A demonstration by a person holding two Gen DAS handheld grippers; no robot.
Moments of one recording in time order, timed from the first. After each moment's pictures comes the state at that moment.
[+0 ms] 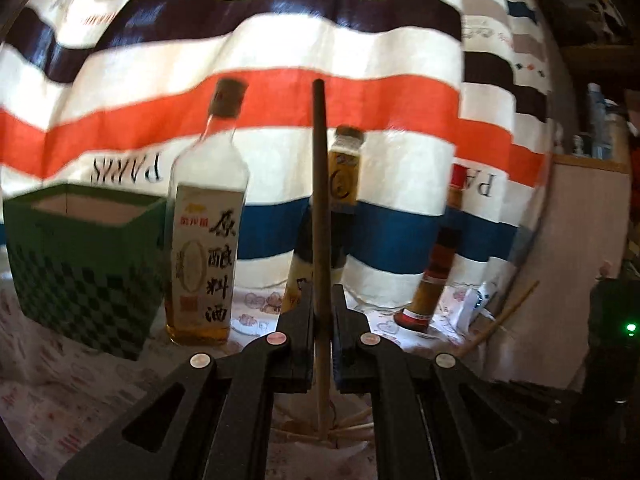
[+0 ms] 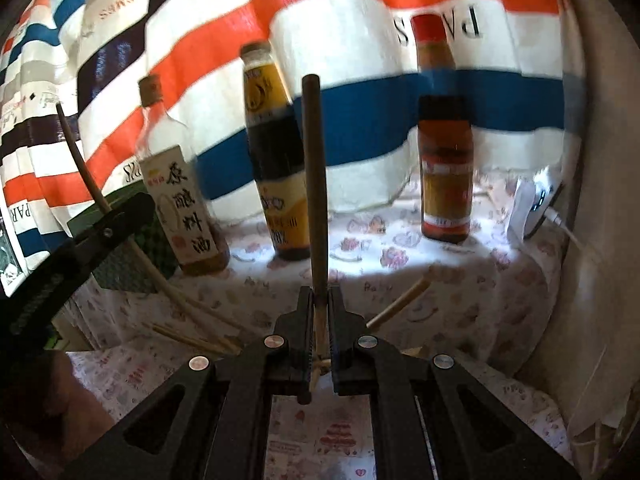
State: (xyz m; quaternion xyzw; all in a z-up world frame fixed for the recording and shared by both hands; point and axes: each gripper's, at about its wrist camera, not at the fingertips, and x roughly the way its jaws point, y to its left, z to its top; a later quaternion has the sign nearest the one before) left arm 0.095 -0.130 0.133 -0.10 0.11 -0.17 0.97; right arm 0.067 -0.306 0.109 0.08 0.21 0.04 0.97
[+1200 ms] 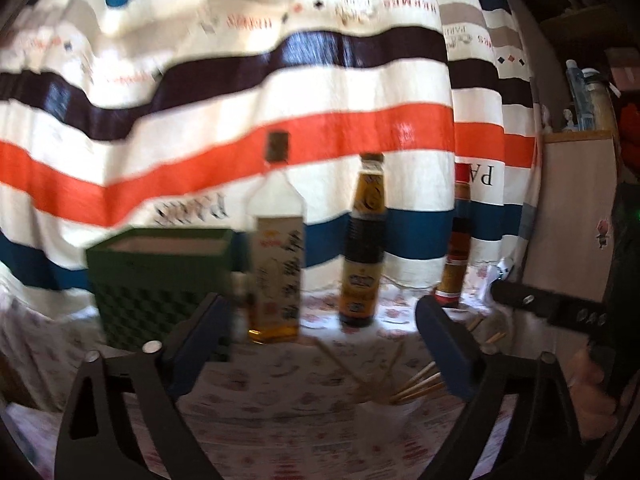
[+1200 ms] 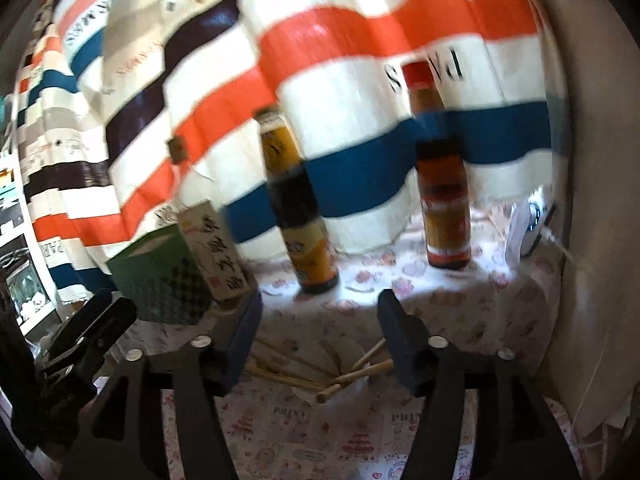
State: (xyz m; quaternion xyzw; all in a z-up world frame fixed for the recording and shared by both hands) left arm 0.021 -0.078 0.148 -0.01 0.07 -0.12 0.99; right arm 0.022 -0.316 0.145 0.11 0.14 0.08 0.98
